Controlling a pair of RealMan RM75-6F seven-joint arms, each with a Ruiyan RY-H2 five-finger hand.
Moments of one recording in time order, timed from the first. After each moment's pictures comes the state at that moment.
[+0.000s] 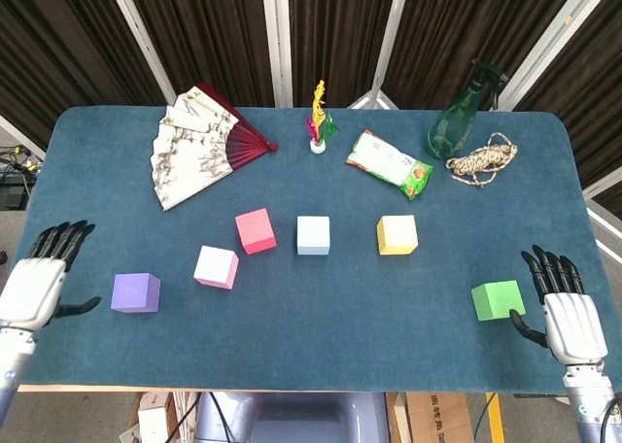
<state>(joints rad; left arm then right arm) -0.23 -1.01 -0.11 -1.88 1.39 1.30 0.15 0.10 -1.15 0.07 -1.61 -1.51 1.46 0.01</state>
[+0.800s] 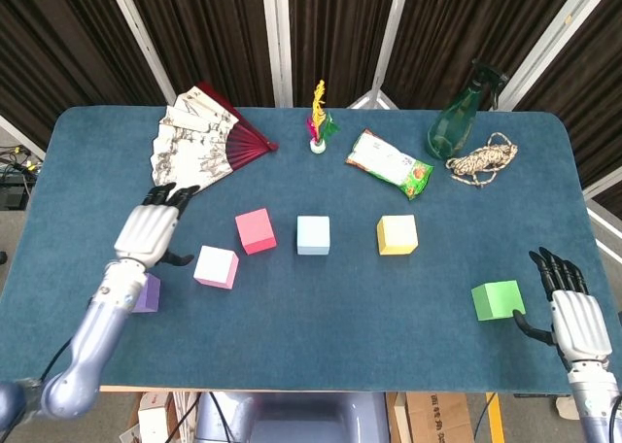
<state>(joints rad) -0.70 -1.22 -0.32 -1.99 0.70 1.12 0.66 0.11 -1.11 0.08 -1.66 -1.41 1.37 0.11</state>
